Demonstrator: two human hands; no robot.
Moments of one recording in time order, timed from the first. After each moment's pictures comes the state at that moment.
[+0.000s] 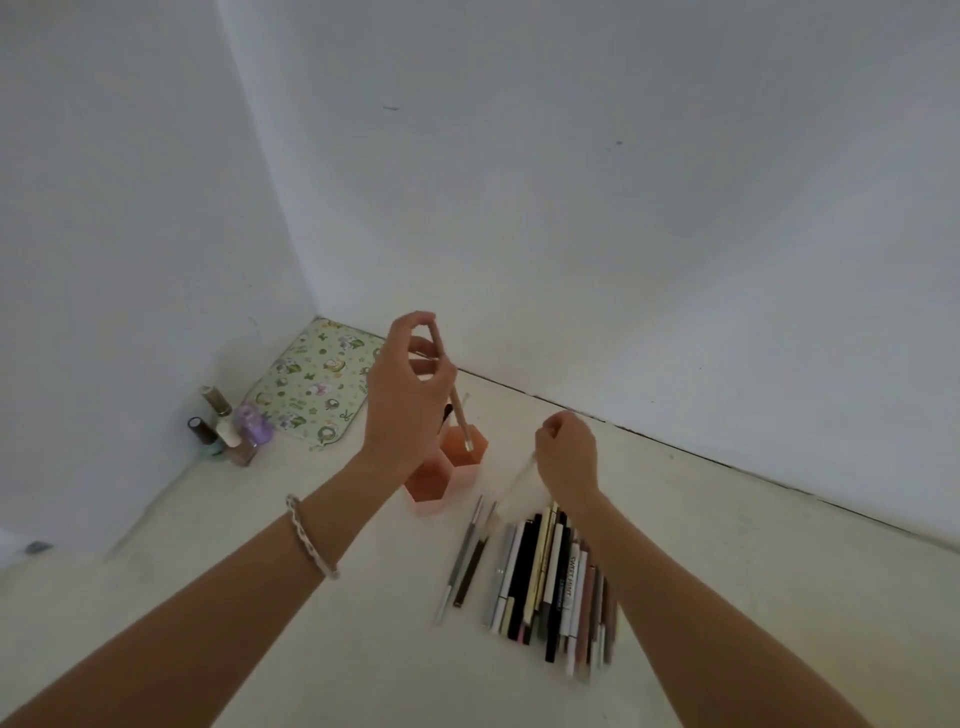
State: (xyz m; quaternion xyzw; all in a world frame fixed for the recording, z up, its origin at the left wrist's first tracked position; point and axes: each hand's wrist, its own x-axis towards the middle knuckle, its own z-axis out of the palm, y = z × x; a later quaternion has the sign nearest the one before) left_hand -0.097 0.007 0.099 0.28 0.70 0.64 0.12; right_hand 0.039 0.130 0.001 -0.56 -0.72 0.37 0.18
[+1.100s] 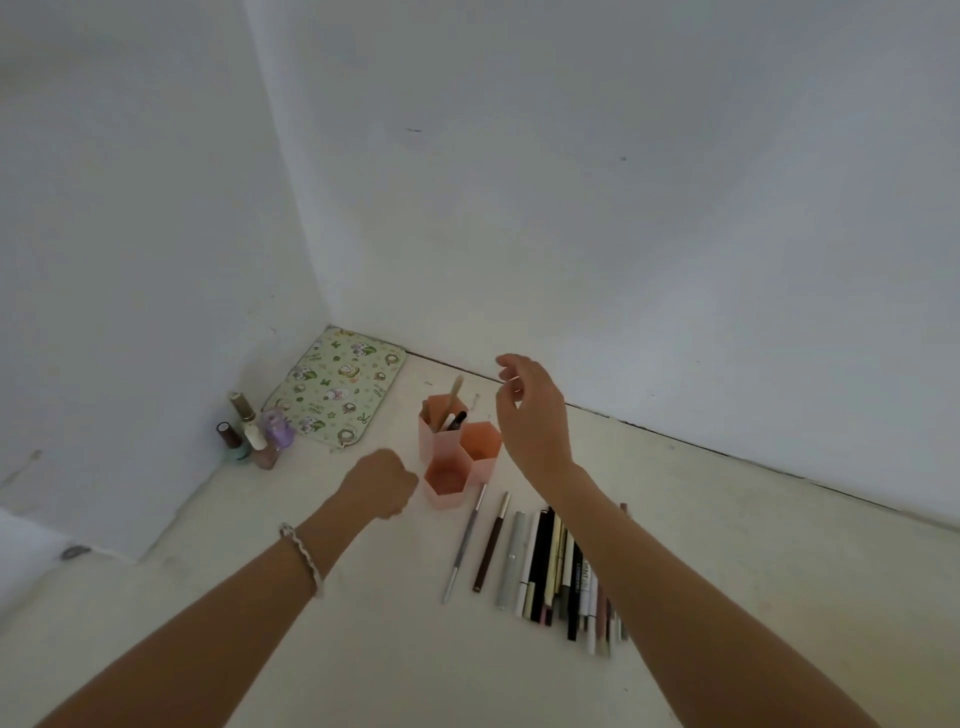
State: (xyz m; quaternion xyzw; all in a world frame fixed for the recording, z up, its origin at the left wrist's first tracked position) left_hand -0.140 -0.054 0.008 0.25 0.88 0.17 0.38; right_hand -0.003 0.077 0.063 -0.36 -0.80 0.34 0.33
